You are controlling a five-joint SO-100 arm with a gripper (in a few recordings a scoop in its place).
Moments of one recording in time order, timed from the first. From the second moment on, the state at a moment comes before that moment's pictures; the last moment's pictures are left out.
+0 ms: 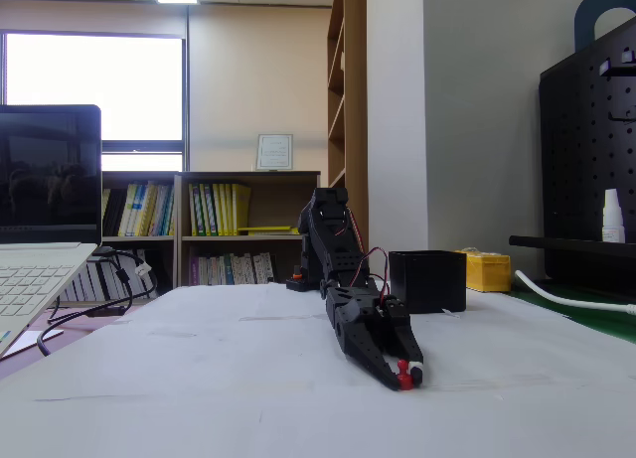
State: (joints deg) arm -4.7 161.4 118.3 -31.1 -89.8
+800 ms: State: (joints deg) arm -6.8 137.7 115.2 0.8 -84.5
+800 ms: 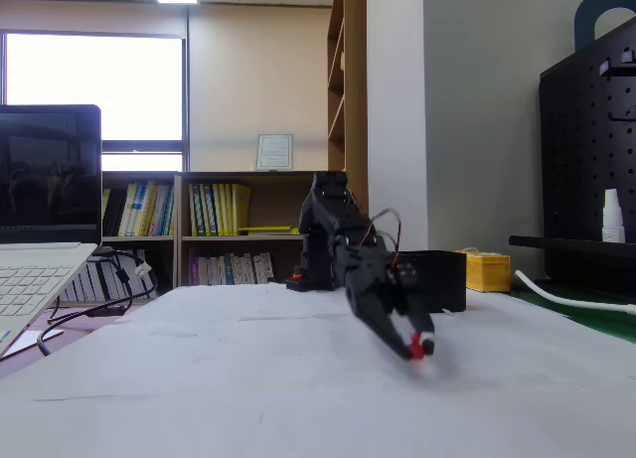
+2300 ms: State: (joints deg) arm -25.8 94.5 124.4 97.6 -61.6
